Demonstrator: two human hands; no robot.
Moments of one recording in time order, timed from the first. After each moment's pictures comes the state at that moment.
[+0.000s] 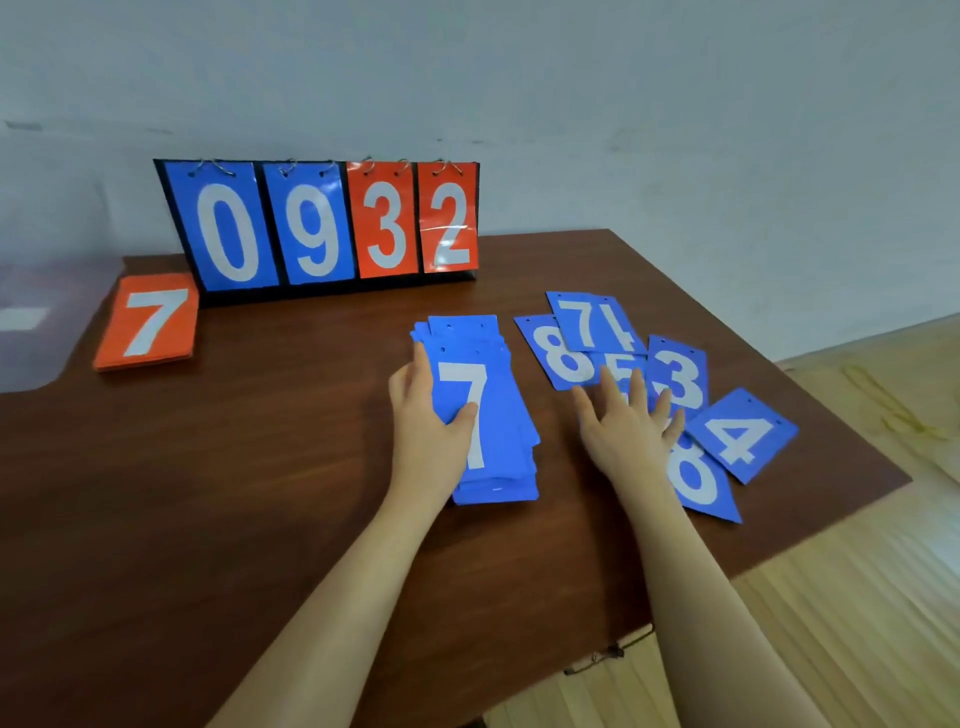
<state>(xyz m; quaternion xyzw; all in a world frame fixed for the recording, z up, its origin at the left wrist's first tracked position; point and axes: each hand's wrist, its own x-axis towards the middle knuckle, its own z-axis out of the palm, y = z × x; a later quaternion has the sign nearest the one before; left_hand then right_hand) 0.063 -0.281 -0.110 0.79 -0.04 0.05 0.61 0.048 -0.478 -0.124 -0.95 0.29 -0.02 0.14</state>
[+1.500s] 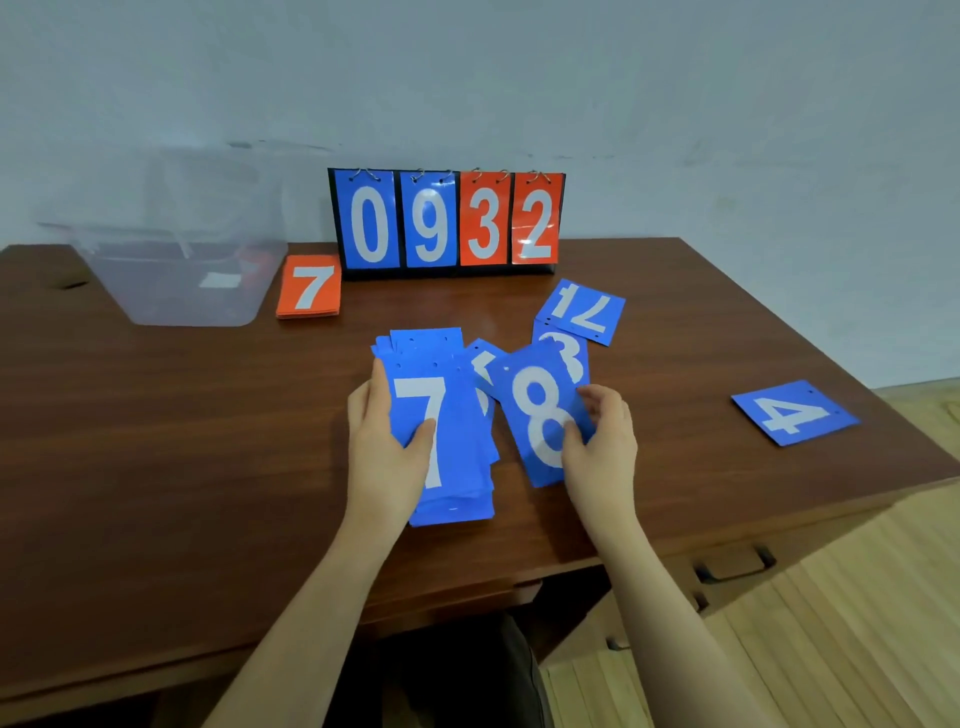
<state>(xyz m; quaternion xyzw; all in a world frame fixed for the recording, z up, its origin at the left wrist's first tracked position) -0.046 -0.157 -0.103 0.82 0.03 0.14 0.56 -0.052 -0.347 -0.107 -0.84 0.12 -0.22 0.48</state>
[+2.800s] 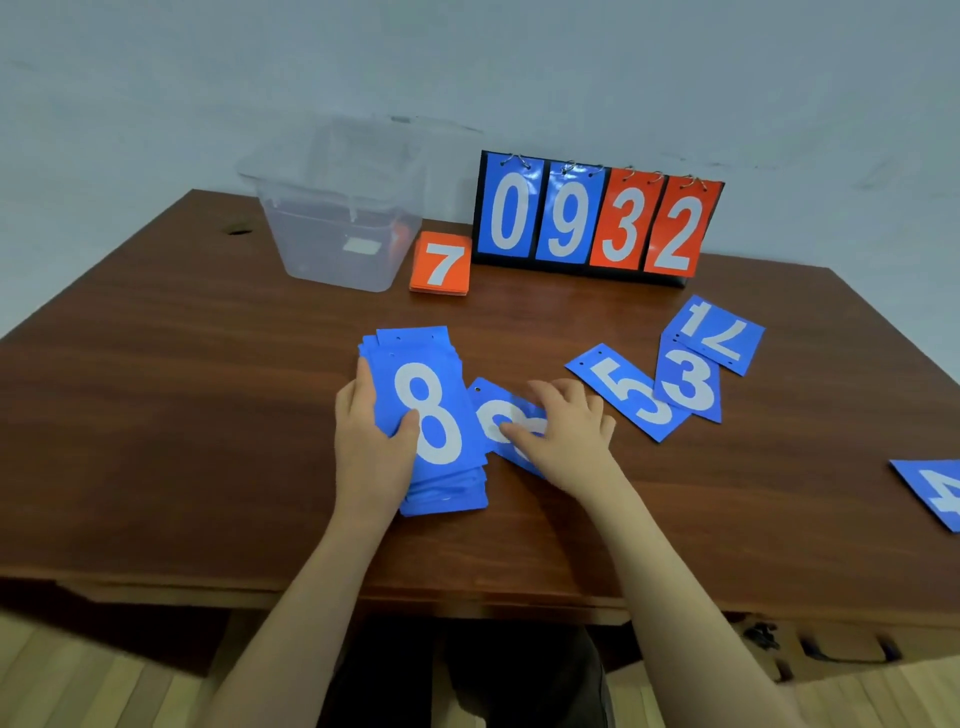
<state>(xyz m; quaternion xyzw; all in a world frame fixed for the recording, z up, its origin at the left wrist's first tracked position) -0.059 -0.051 -0.119 0.80 0.17 0.21 0.54 -0.008 -0.229 -0.108 -0.98 -0.06 0.03 0.20</state>
